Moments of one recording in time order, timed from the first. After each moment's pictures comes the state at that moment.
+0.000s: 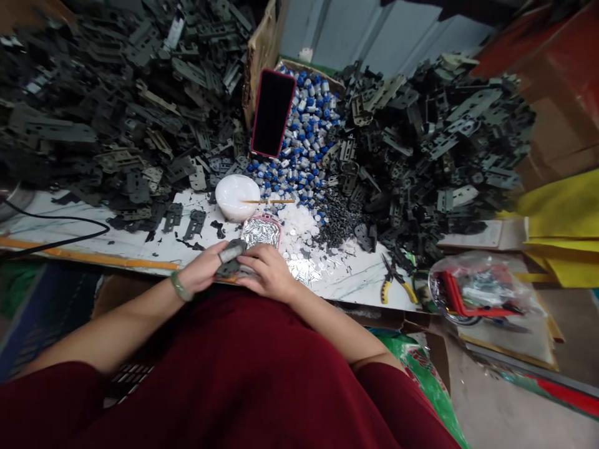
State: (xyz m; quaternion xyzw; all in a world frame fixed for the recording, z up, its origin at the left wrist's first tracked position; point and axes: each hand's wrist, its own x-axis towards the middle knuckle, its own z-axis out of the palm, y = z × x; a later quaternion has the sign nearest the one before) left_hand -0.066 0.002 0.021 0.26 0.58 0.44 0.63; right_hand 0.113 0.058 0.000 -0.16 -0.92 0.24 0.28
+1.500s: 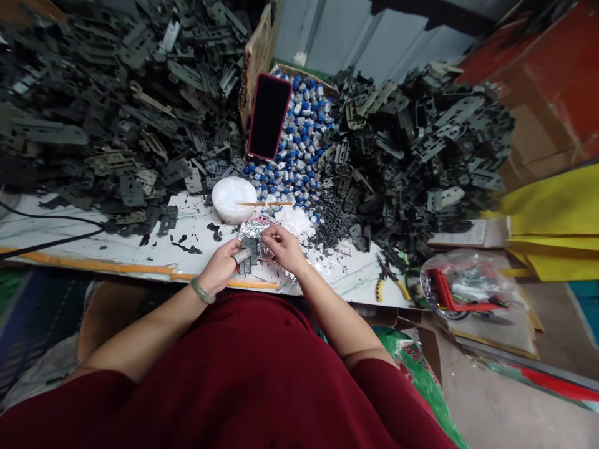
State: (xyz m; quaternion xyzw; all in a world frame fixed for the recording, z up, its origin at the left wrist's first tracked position) left_hand -0.029 0.015 0.004 0.17 0.56 0.53 0.62; right_hand 0.117 0.108 -0.006 -0.35 -0.80 0.42 0.25
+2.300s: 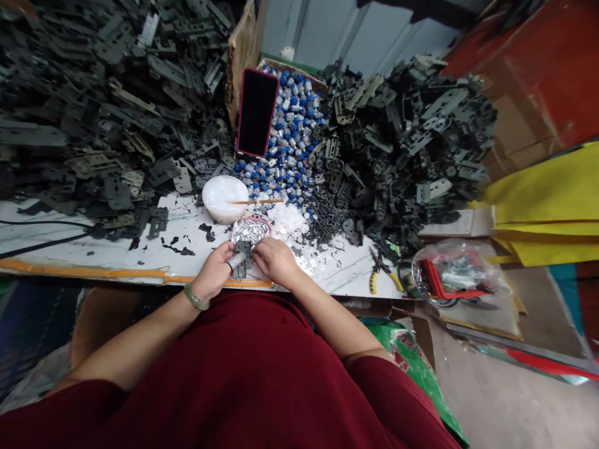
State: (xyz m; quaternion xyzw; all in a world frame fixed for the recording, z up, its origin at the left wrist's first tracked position) left_hand -0.026 0.007 0.006 0.21 0.56 0.54 0.60; right_hand 0.126 0.084 0.002 -0.31 -0.91 0.23 0.15
